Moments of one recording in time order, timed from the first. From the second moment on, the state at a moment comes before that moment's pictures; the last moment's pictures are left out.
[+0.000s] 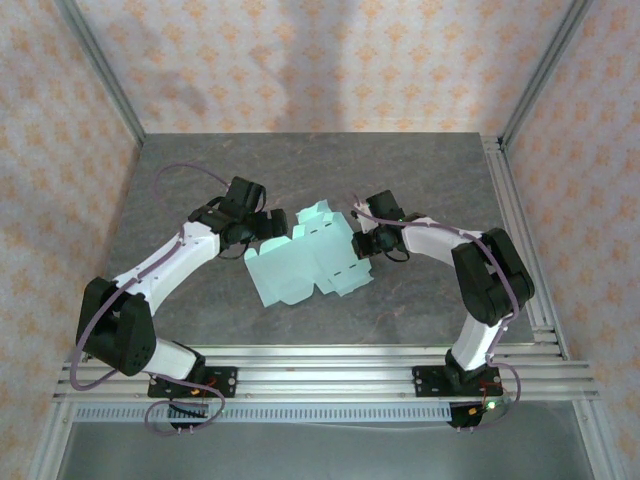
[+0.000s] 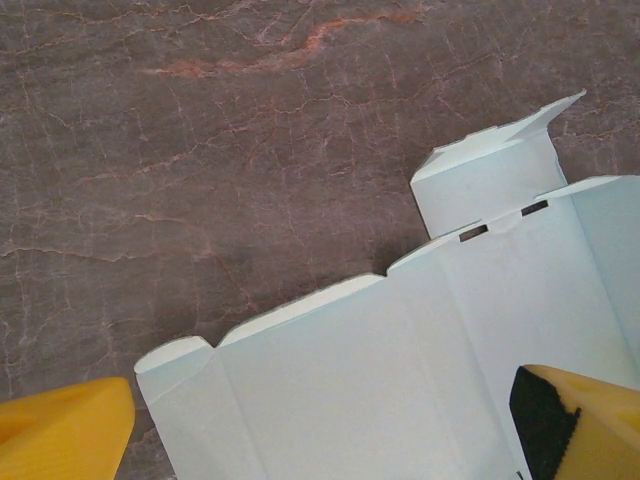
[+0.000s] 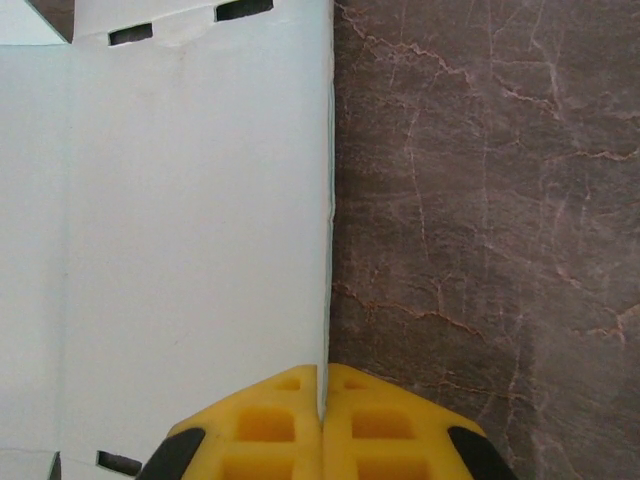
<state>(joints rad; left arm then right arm) -0.37 1.43 1.08 -0.62 -0.08 -0.57 0.46 1.75 1.02 -0.33 -0.25 0.10</state>
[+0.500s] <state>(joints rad) -0.36 1.39 1.04 -0.60 -0.08 -0.57 0.60 1.63 1.07 -0.39 0.22 -0.11</state>
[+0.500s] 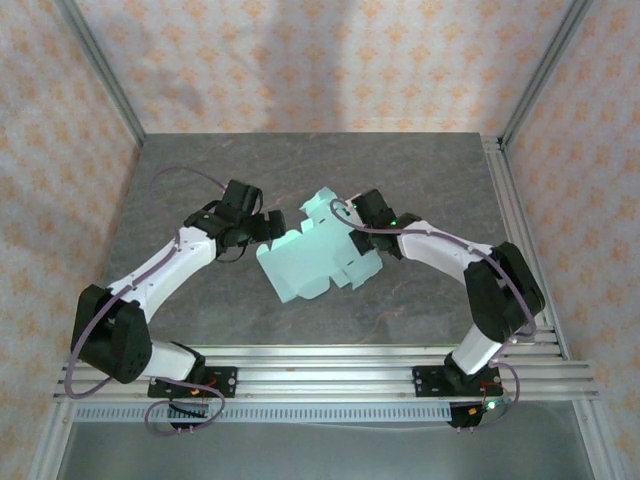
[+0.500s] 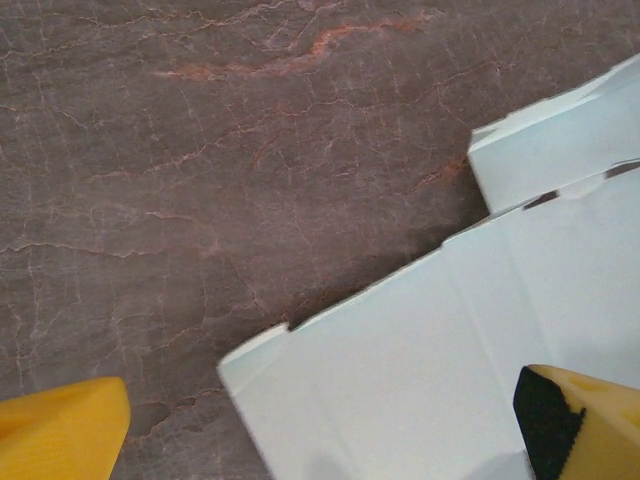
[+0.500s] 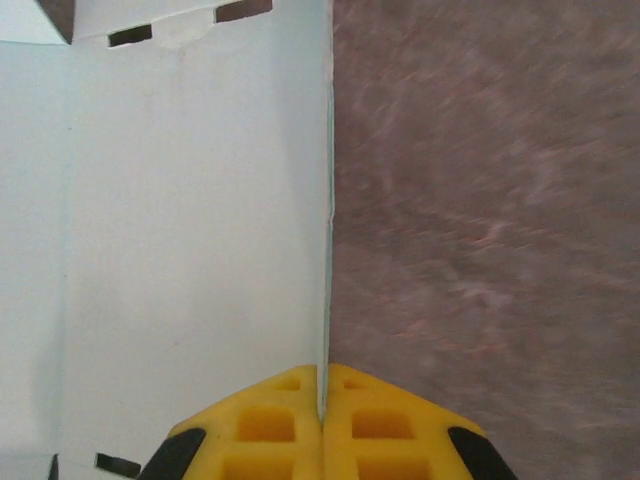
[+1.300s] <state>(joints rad) -0.26 1.44 1.01 -0.46 -0.01 -0.59 0.79 1.61 0.95 0.06 0.87 -0.78</state>
